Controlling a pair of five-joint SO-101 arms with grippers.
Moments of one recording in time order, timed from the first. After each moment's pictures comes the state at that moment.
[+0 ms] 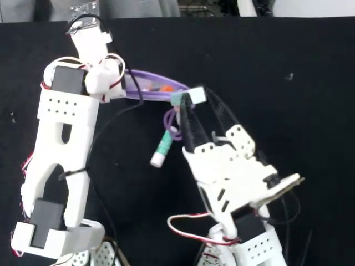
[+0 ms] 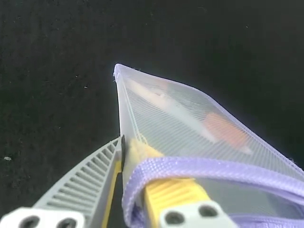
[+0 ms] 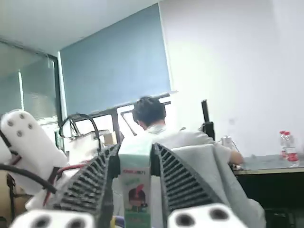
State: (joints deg) left arm 5.2 -9.9 -11.8 82.3 16.3; right arm -23.7 -97.9 84.9 -8.3 -11.9
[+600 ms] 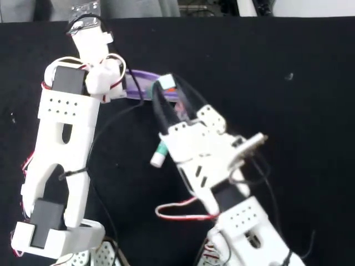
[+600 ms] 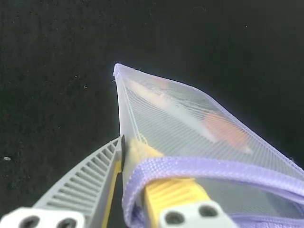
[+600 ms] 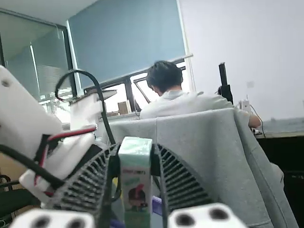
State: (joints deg) left arm 5.3 -9.9 -11.8 82.3 16.3; right arm -28.3 -62.5 79.1 -29.4 -12.4
